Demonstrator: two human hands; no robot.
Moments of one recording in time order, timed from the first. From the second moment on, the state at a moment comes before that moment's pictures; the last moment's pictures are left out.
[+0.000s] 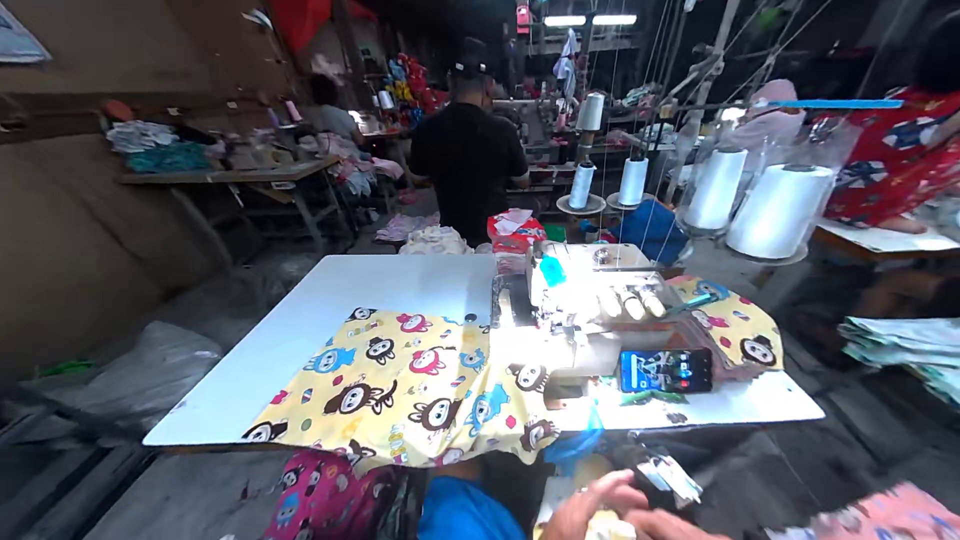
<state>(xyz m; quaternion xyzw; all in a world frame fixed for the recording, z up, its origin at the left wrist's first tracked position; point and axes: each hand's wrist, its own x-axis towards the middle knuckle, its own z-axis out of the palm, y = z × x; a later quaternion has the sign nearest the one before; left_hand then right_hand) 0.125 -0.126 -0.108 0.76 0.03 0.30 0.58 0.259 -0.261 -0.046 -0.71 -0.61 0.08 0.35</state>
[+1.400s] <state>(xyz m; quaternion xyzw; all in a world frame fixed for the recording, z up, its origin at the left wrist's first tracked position) 0.145 0.066 0.024 0.94 0.16 0.23 0.18 0.287 -0.080 -0.047 -0.51 -0.38 0.34 0.68</state>
